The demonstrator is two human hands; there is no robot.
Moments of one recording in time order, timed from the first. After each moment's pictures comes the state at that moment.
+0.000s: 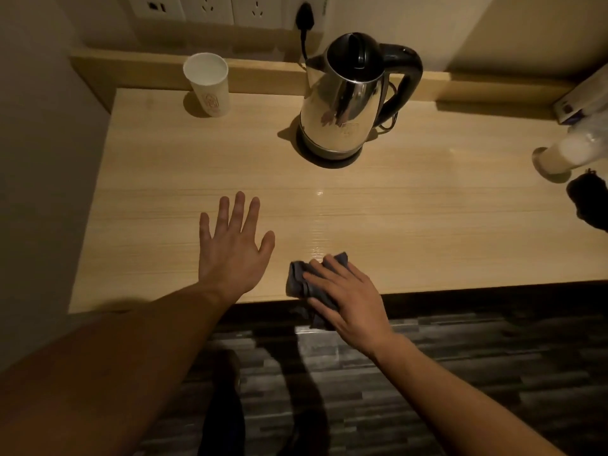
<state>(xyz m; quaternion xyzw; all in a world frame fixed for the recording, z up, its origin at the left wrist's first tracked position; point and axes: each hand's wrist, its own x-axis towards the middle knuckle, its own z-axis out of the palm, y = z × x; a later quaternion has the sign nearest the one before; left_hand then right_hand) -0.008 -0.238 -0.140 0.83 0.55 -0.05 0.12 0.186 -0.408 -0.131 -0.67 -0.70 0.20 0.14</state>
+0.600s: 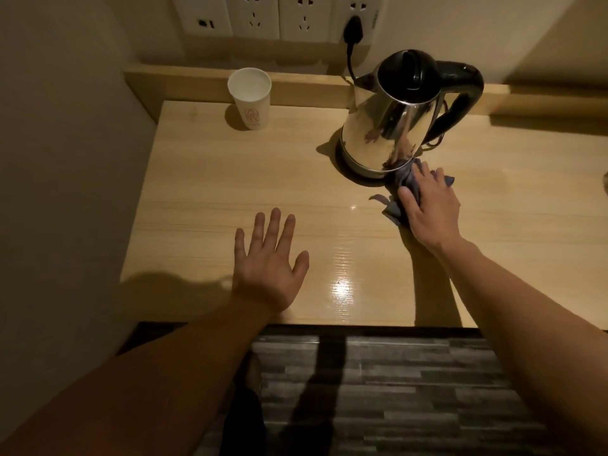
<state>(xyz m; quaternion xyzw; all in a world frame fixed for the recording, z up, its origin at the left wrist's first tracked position) -0.009 -0.233 -0.144 0.82 0.55 -0.06 0.13 0.313 -0.246 -0.121 -0.82 -0.53 0.12 0.15</state>
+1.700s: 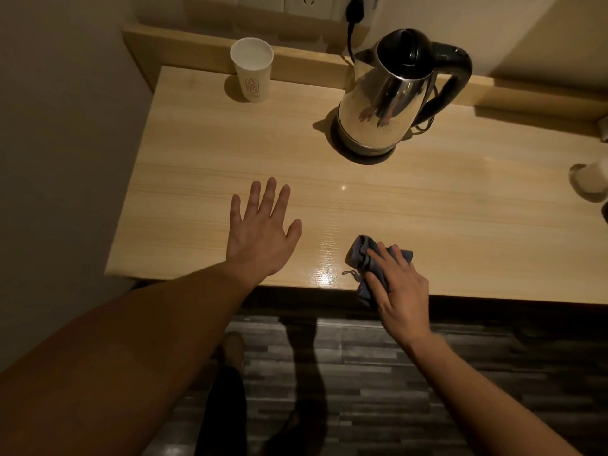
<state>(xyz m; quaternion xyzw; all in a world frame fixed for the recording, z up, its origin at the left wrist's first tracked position) -0.011 -0.235 -0.141 0.83 0.54 -0.05 0.13 0.210 -0.419 -0.132 -0.79 -0.56 0.19 0.16</state>
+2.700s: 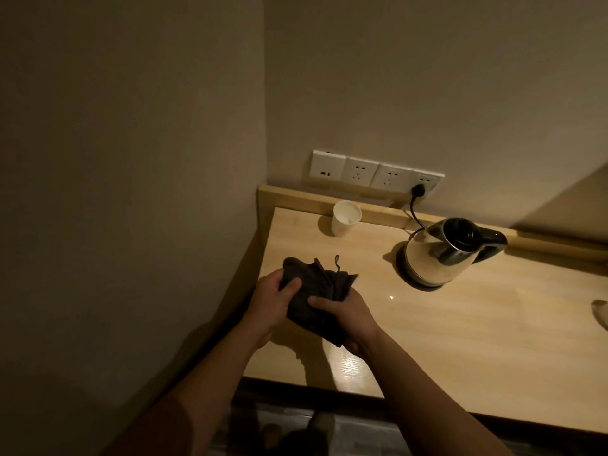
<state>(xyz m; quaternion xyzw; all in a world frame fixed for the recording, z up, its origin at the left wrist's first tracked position) -0.181 -0.140 0.025 0.44 0.54 0.30 0.65 -0.016 -0.191 0.033 -0.57 -0.22 0.66 0.45</state>
